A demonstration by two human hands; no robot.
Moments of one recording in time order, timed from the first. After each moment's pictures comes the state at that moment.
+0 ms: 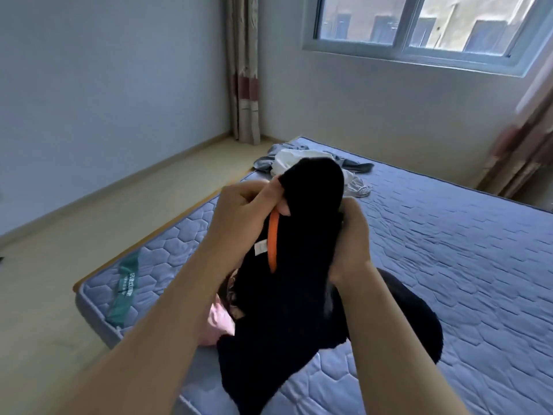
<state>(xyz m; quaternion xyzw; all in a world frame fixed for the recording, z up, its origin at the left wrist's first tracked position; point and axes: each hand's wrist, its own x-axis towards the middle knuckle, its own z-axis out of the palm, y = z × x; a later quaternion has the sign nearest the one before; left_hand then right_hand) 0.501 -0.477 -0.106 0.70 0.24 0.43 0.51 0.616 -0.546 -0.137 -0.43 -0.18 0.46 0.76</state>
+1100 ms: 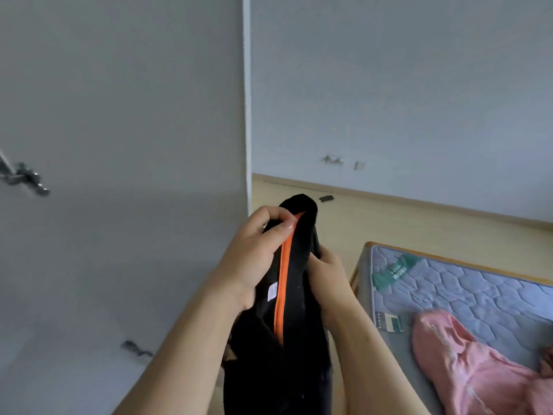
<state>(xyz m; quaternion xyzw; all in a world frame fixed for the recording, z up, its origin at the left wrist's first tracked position) 0.130 -0.716 -0.114 0.33 0.58 0.67 0.33 0.216 -0.644 -0.153 -0.32 -0.58 0.69 0.29</state>
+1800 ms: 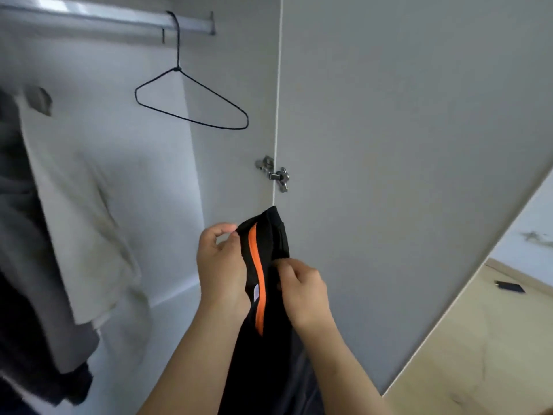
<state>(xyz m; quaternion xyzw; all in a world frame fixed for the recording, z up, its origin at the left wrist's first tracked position) 0.026 -0.917 -0.118 -0.10 0.59 0.79 -0.11 0.057 -0.828 -0.150 -0.12 -0.80 0.57 0.11</state>
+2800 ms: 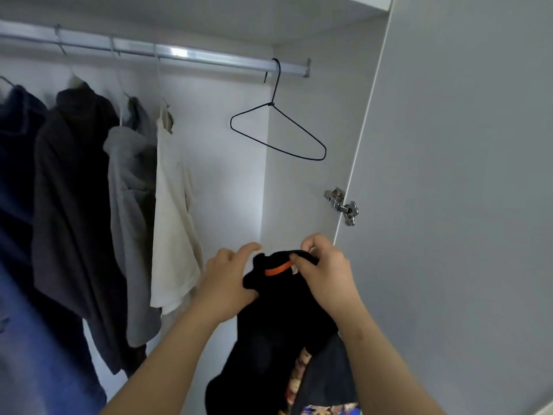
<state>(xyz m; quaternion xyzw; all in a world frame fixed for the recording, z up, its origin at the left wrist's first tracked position) 0.005 -1.027 -0.140 0.05 0.95 0.31 -0.06 0.001 -0.859 -0.115 0.07 -0.86 0.49 0.14</state>
